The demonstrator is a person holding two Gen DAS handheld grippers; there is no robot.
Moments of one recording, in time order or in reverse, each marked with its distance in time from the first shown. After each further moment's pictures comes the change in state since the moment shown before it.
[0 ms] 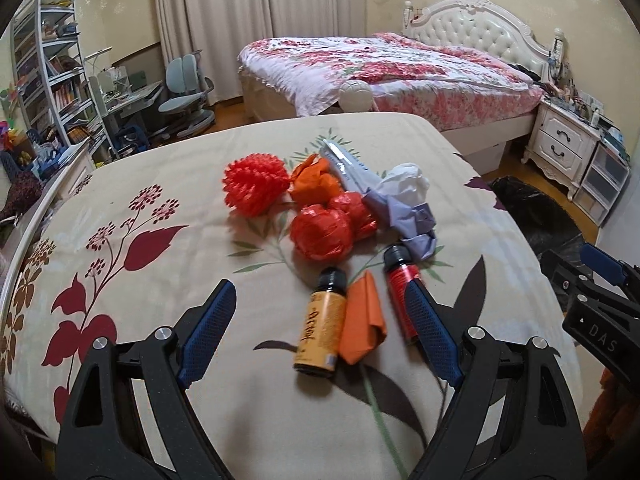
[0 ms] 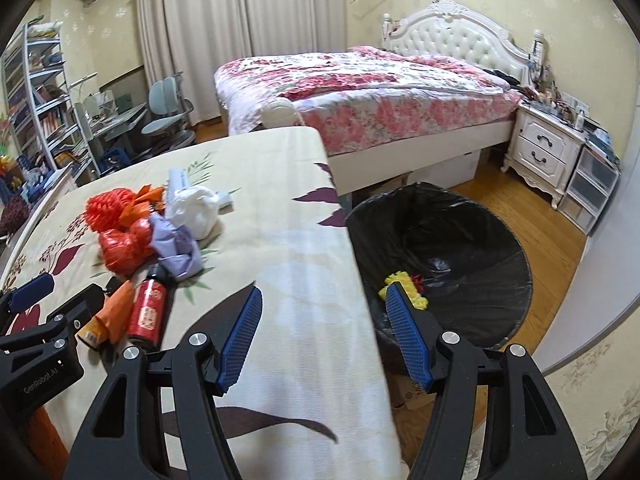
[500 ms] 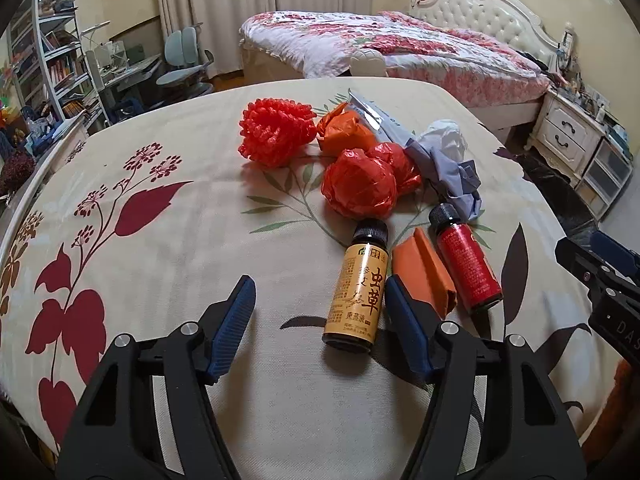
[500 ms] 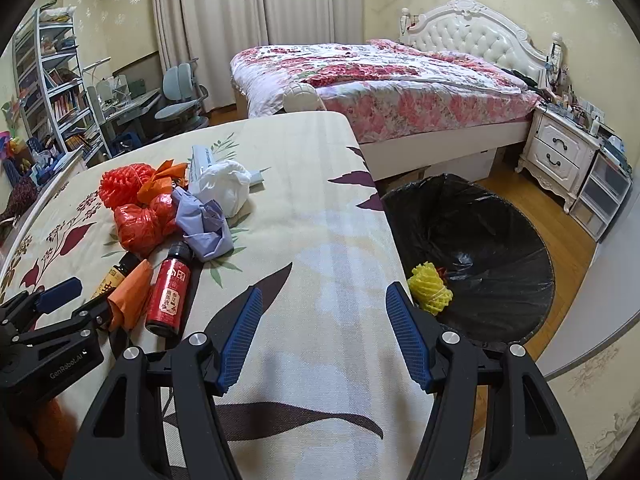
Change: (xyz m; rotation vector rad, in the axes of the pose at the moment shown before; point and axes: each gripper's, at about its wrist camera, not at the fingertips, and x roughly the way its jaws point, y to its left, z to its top) left arm 0.027 0.024 -0.019 -0.017 0.088 -0.033; right arm 0.011 0.025 -0.011 -0.037 0.033 0.031
